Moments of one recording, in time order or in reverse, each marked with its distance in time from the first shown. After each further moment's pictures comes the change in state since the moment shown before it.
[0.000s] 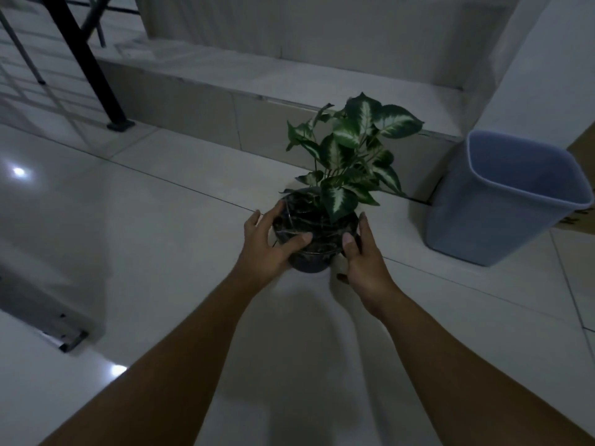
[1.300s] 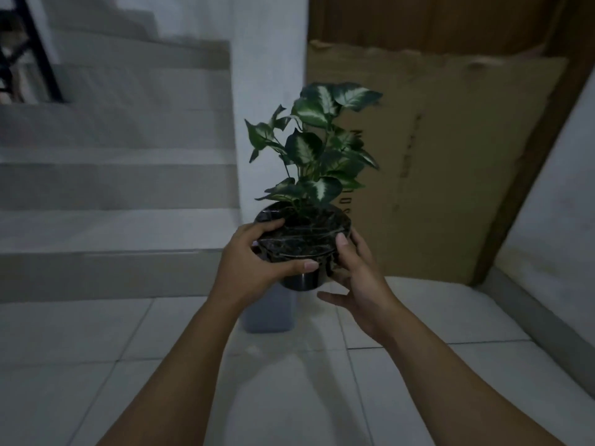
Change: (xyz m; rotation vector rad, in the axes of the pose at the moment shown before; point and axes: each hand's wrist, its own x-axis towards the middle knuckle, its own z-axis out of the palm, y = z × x) left_hand -0.106 0.348 0.182 -0.136 -0.209 0.649; right_hand -0.177 -0.192 -0.323 0.357 0.323 -0.188
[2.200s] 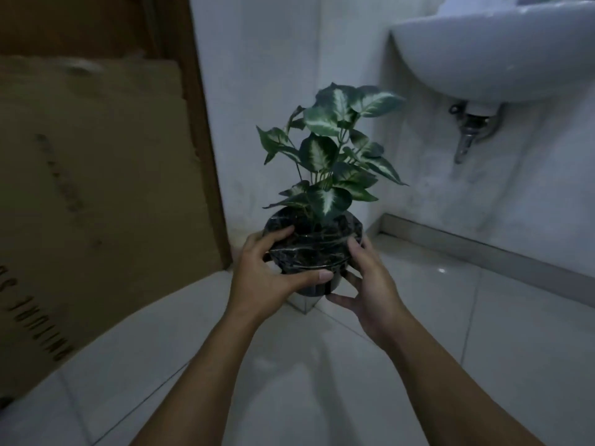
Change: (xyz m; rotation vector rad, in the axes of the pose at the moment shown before) left_hand -0.081 0.254 0.430 -0.402 -0.708 0.207; right_hand -0.219 -0.138 -0.389 0.112 0.864 -0.169
